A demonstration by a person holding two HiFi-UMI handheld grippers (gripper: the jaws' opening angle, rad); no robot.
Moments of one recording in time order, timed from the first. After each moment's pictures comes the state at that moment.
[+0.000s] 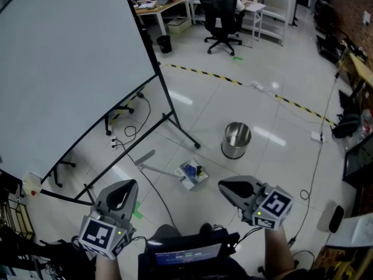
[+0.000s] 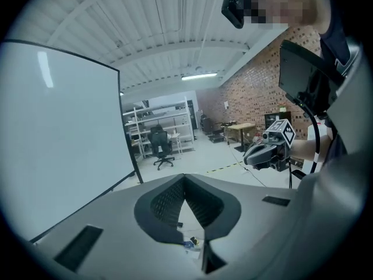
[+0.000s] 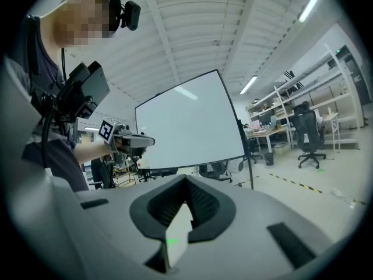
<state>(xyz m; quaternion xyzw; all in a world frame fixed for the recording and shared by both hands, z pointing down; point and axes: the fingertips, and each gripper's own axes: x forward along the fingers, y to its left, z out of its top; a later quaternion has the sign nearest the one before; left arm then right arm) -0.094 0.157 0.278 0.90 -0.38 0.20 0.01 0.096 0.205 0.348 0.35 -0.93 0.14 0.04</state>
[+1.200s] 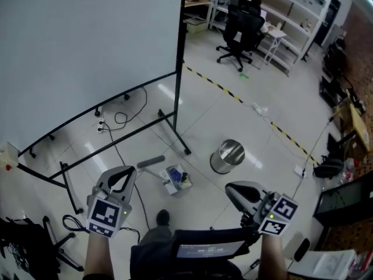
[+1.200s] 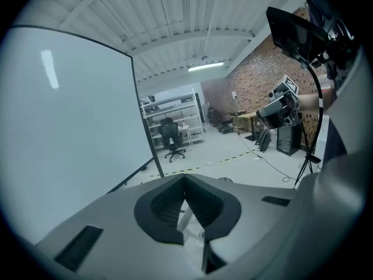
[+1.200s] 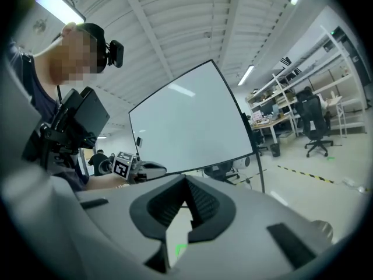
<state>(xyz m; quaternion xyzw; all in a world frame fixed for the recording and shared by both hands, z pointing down) -0.196 0.045 0.359 0.88 -0.41 0.22 -0.01 0.036 0.125 0.324 0.32 -0.93 0.19 0.03</state>
